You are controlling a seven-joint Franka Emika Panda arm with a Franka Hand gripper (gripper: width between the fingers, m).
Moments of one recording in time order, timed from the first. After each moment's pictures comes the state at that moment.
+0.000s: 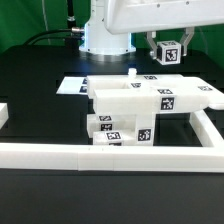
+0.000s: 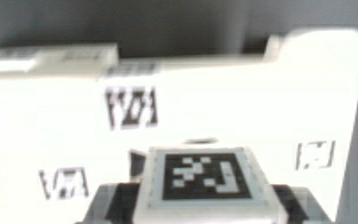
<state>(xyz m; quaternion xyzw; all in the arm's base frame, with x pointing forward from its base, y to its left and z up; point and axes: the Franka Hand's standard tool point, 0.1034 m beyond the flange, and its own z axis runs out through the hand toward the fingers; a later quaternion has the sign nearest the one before) 0.574 0.077 0.140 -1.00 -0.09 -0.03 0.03</state>
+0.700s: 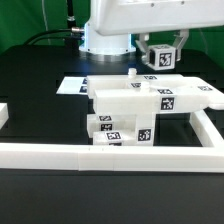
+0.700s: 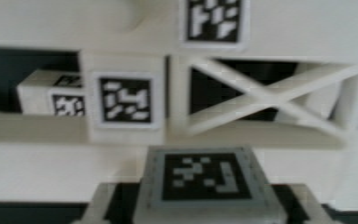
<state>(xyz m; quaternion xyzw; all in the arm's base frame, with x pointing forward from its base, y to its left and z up) 0.611 0.039 0.131 -0.99 -0.16 -0.05 0.02</state>
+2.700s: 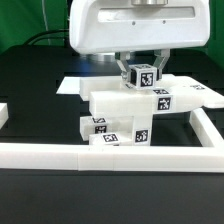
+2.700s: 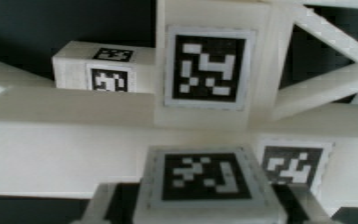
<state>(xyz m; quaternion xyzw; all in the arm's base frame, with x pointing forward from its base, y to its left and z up) 0.624 0.027 0.116 -0.98 -0.18 -0.07 0.00</state>
